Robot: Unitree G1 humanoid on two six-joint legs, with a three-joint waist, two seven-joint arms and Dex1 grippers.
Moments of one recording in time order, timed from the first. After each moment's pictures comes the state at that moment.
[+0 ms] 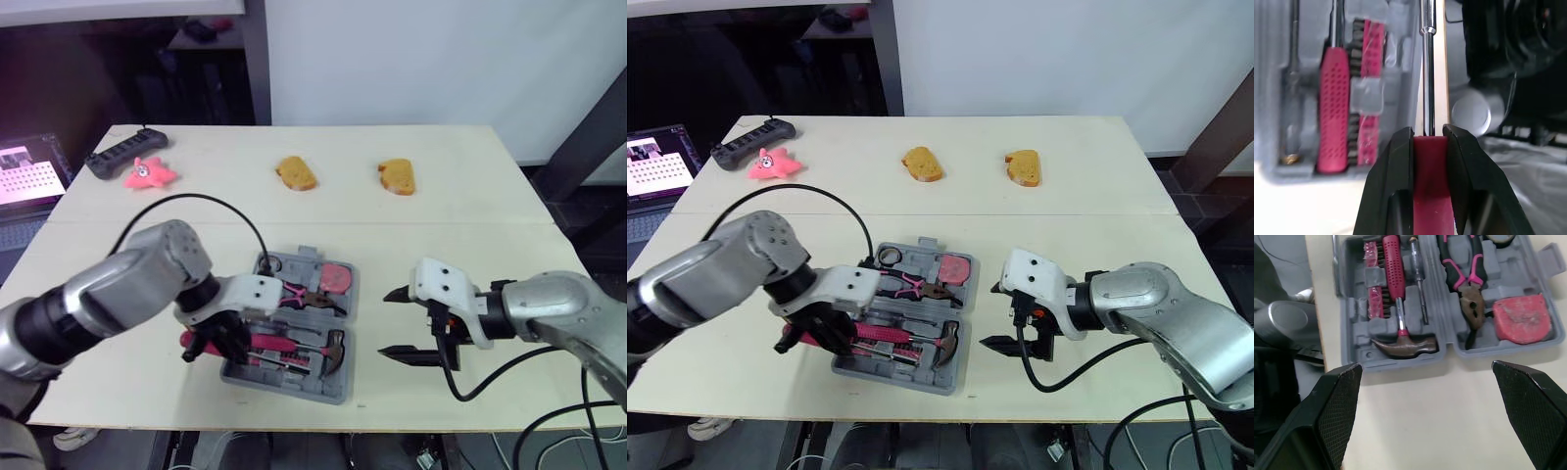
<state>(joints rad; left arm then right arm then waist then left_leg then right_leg) -0.92 1.00 -0.76 -0.51 -0.22 1.15 -1.53 -0.32 -1.05 0.03 -0.76 0.66 1.05 0.90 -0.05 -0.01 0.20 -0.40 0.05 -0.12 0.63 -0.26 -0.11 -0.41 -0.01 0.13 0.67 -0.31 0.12</state>
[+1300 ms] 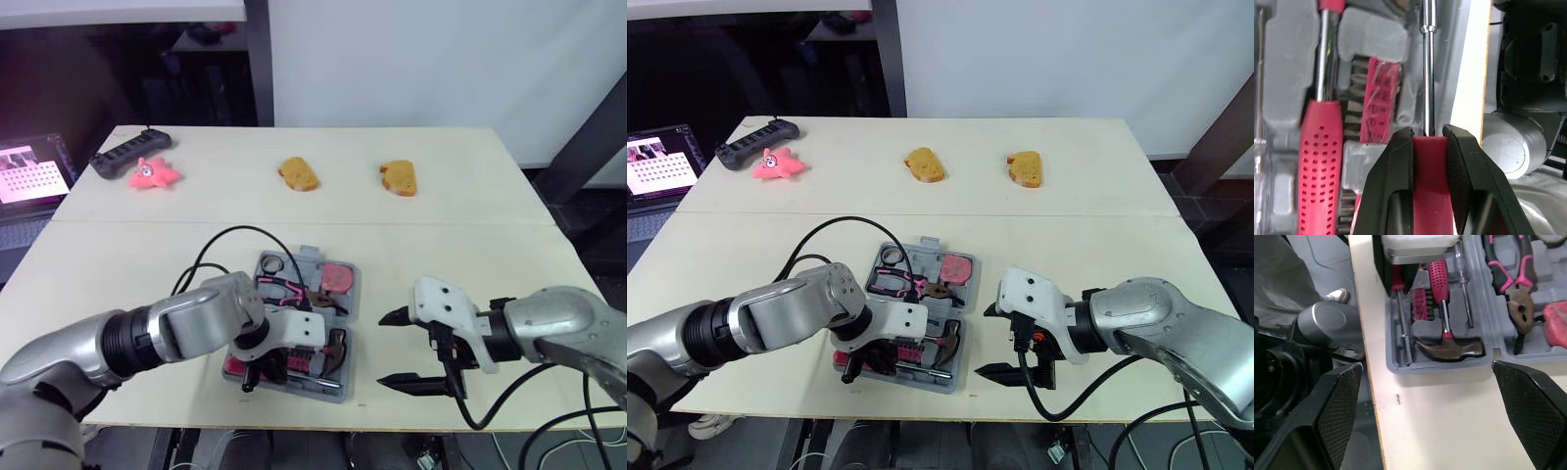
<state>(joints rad) -0.90 0.80 -0.97 -0.51 -0.29 1.23 -1.09 -0.26 -1.09 0.00 -0.83 0.79 1.06 0.87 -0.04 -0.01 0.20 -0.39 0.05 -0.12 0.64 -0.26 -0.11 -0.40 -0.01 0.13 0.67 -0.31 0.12</state>
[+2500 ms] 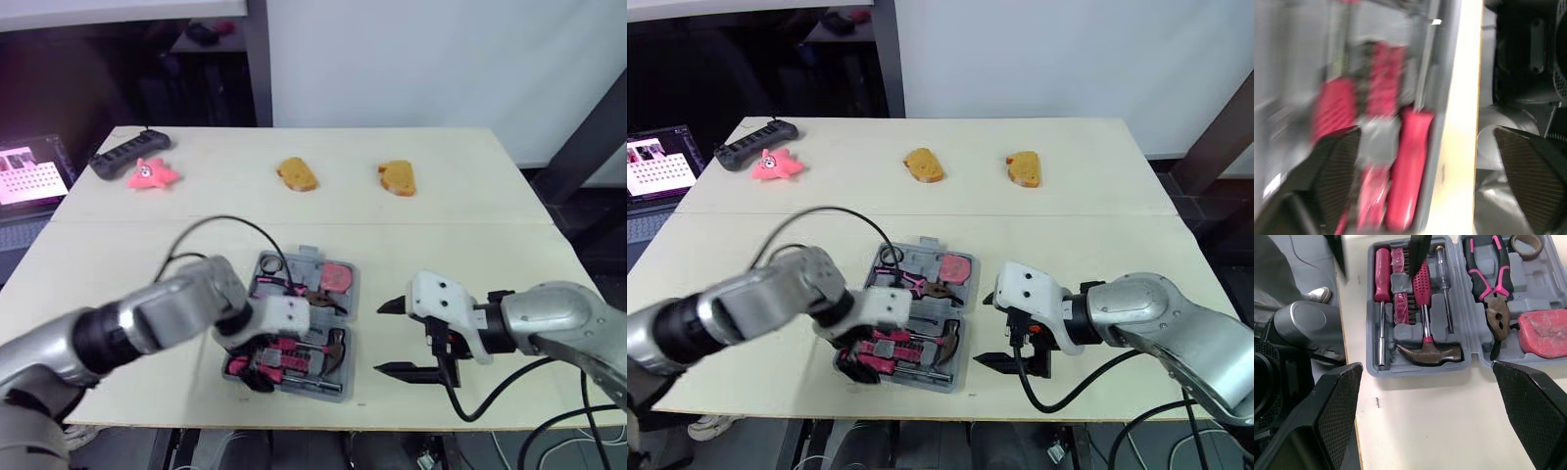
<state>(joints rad) -0.87 0.94 -0.78 -0.53 -0.32 1.19 -1.23 -0.29 -1.09 0.03 -0.82 0.74 1.00 0.85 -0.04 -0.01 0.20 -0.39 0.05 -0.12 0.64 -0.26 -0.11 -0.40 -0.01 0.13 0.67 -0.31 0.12</state>
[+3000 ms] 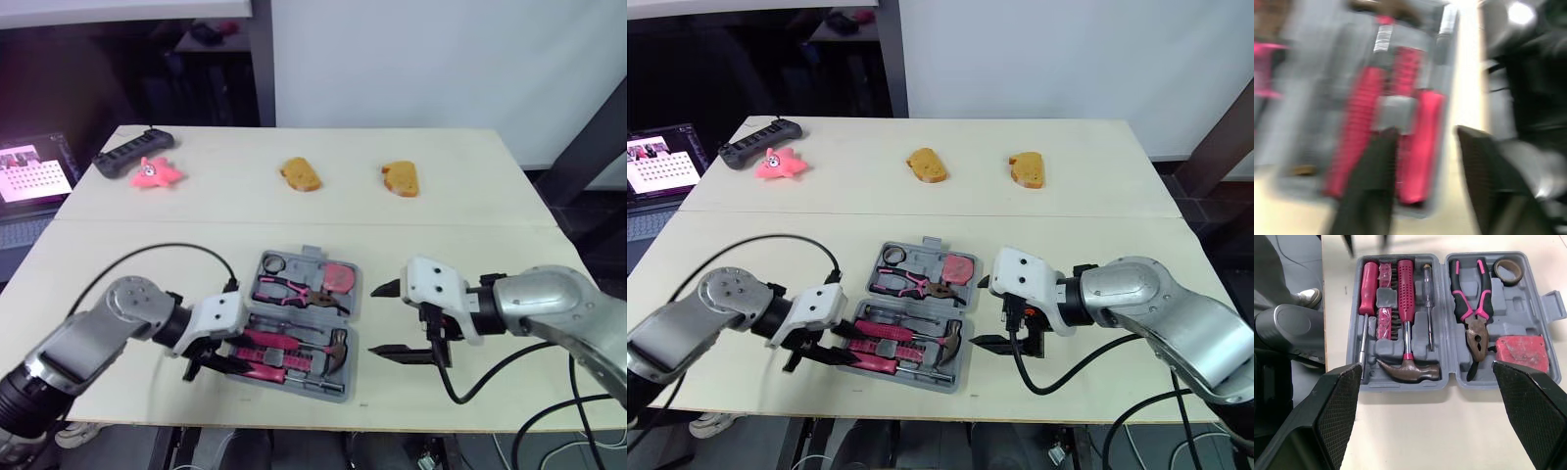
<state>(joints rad) -0.28 0.99 -0.31 -0.32 -0.37 0.46 -1.28 -0.38 -1.07 0.11 -0.74 0.65 0.92 0.89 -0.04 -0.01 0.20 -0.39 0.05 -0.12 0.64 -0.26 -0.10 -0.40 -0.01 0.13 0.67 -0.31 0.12</state>
